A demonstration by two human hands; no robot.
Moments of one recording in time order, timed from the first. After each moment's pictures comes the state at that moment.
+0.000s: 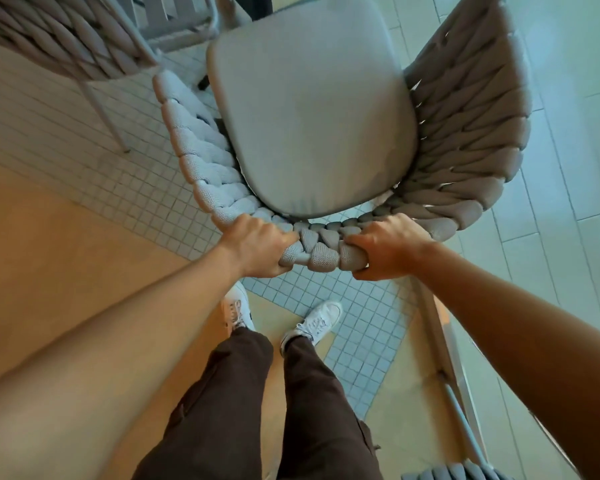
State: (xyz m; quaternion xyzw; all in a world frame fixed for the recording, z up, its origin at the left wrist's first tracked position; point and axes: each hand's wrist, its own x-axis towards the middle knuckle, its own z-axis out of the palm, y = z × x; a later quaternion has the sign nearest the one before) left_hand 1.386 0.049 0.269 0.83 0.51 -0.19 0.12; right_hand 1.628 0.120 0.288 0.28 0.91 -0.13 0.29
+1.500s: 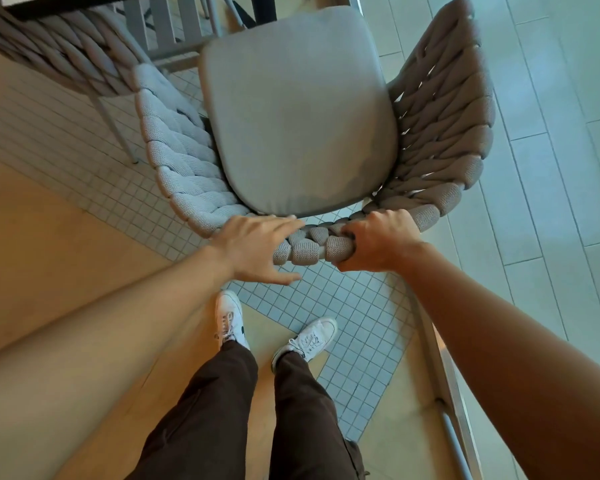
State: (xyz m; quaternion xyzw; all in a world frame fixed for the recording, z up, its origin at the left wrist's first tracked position) left_hand 1.403 0.065 0.276 0.81 0.56 -0.08 0.14; right_hand 1.646 0.155 0.254 0.39 0.90 -0.09 0.18
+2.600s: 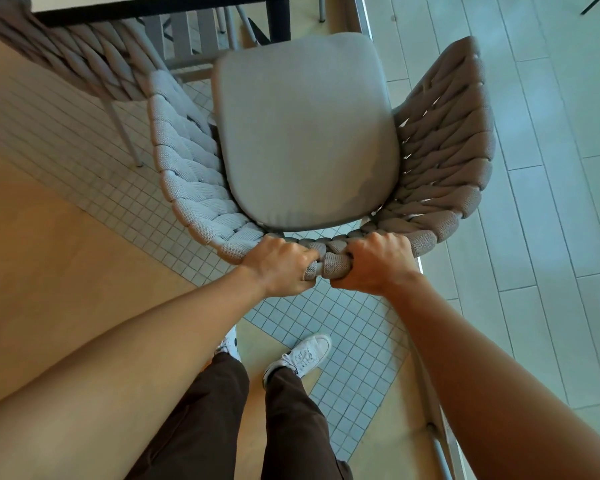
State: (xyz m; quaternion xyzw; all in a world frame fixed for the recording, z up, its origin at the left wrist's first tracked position) left_hand 1.437 0.074 0.262 0.80 0.57 -0.08 0.18; right_hand 1.627 0.144 0.261 0.44 0.87 -0.07 0.19
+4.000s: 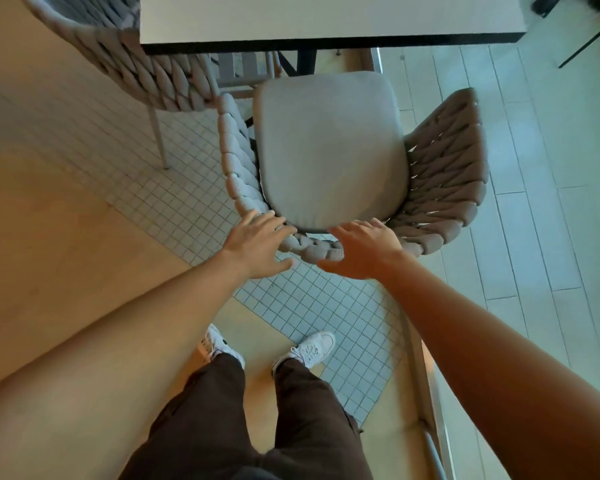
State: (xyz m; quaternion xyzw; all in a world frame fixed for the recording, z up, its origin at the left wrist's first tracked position) left_hand 1.330 0.021 0.326 0.72 0.65 -0.10 0.21; right_hand 1.546 0.114 0.356 0.36 0.88 -0.15 0.25
